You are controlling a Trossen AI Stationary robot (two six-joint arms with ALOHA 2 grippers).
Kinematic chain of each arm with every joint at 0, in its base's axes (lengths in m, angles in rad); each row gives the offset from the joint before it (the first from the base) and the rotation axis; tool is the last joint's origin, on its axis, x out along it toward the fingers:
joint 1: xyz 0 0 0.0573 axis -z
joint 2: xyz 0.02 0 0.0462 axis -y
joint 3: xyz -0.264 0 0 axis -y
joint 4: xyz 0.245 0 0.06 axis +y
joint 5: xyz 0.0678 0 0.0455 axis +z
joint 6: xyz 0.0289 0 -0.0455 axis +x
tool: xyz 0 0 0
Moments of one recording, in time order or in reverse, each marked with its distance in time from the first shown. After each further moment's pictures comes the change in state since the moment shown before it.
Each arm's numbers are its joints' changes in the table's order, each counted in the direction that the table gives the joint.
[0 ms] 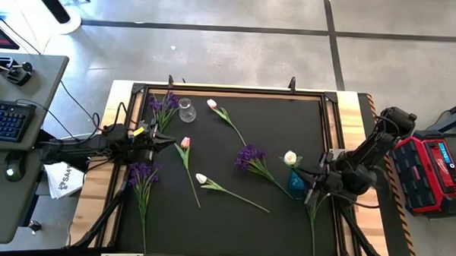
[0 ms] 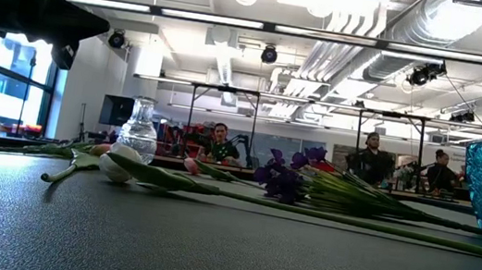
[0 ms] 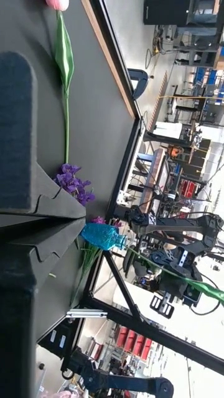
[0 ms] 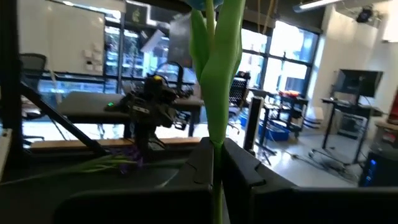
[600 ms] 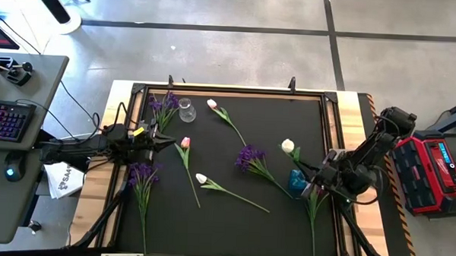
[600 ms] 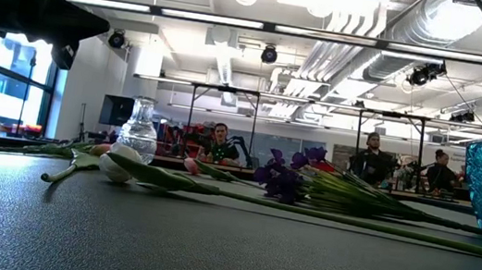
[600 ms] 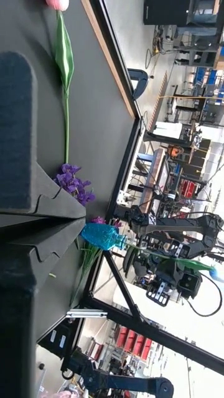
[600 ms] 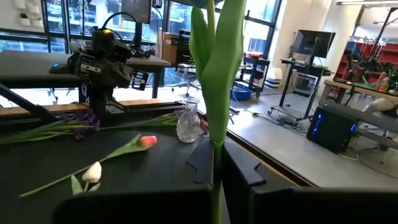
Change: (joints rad) left arm 0.000 0.000 0.000 0.000 0.000 0.000; right arm 0.000 0.001 0.000 0.001 -0.246 -0.027
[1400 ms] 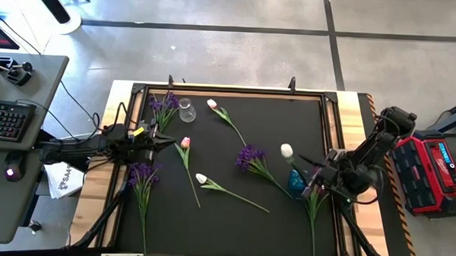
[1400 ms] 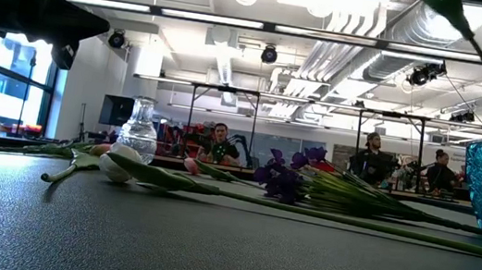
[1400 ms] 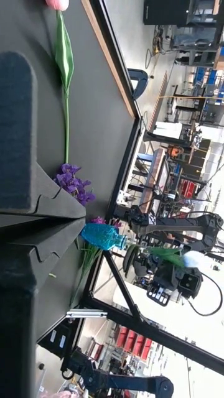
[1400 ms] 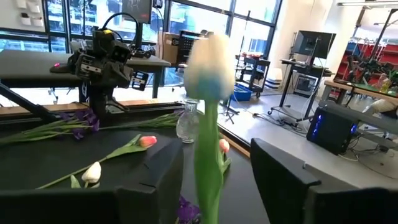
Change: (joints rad) left arm 0.000 0.000 0.000 0.000 0.000 0.000; right arm -0.002 0.013 0.001 -0.002 0.000 -0.017
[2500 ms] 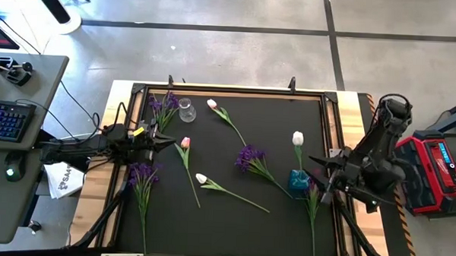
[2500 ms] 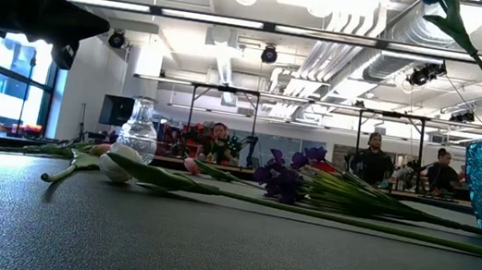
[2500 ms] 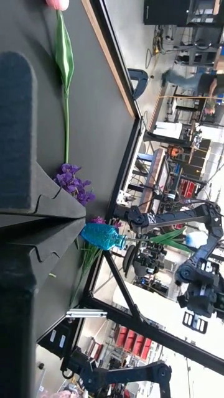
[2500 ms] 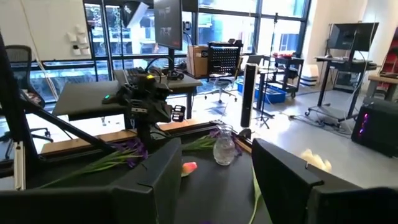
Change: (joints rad) left arm 0.000 0.000 0.000 0.000 0.000 -0.002; right arm -0.133 0.165 0.324 0.565 0.000 0.198
